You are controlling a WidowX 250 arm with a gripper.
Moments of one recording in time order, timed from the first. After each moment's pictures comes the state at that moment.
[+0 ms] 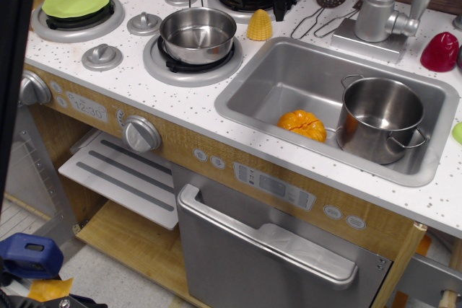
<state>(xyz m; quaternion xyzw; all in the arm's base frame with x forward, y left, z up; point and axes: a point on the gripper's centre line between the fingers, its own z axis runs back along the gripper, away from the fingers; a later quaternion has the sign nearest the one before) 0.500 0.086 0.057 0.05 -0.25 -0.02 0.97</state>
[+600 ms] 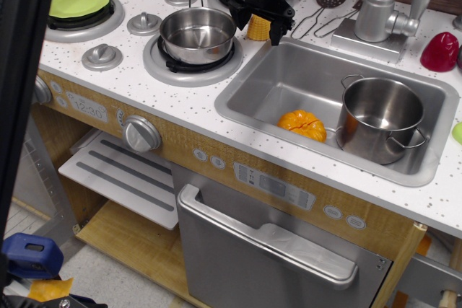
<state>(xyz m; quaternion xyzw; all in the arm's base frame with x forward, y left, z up) 0.496 0.085 0.023 0.05 -0.22 -0.03 0.97</state>
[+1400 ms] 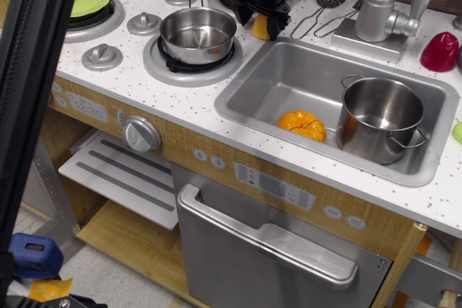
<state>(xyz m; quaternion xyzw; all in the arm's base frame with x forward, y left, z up) 0.521 0.099 0.014 0.03 -0.23 -0.05 0.97</state>
